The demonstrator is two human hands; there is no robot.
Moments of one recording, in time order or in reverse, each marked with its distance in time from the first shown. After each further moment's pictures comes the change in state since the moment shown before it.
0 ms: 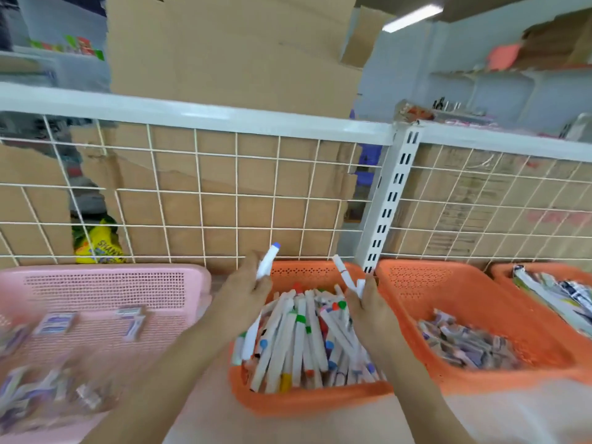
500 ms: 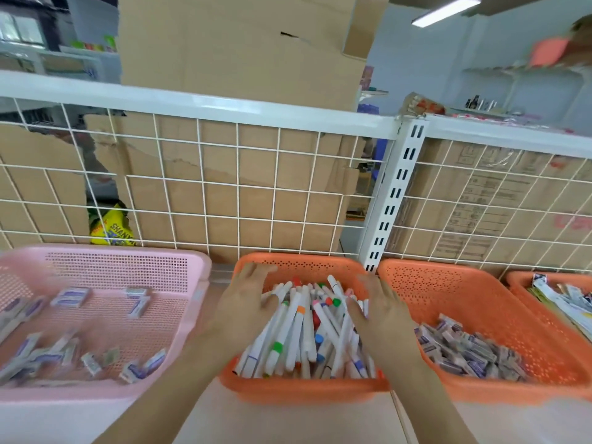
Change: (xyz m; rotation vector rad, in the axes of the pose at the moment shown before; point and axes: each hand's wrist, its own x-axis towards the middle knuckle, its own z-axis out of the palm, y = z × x) left_hand -0.021 -0.002 0.031 0.233 0.050 0.032; right_hand -0.003 0.029 -0.019 -0.227 0.108 -0.315
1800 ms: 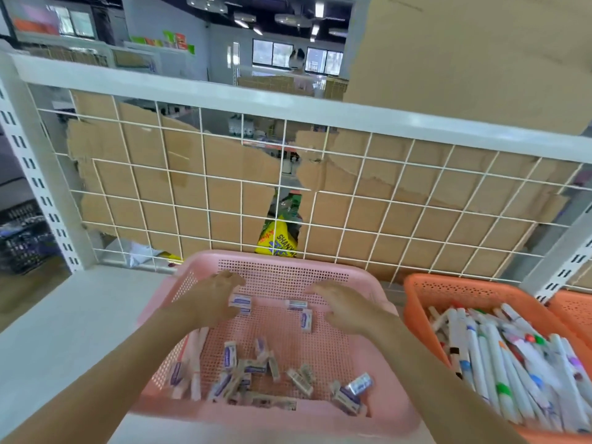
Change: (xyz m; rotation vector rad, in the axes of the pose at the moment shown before) left_hand -0.011 -0.297 -0.204 0.391 -0.436 -0.139; right_hand 0.067 -0.265 0.189 -0.092 -0.793 -0.352
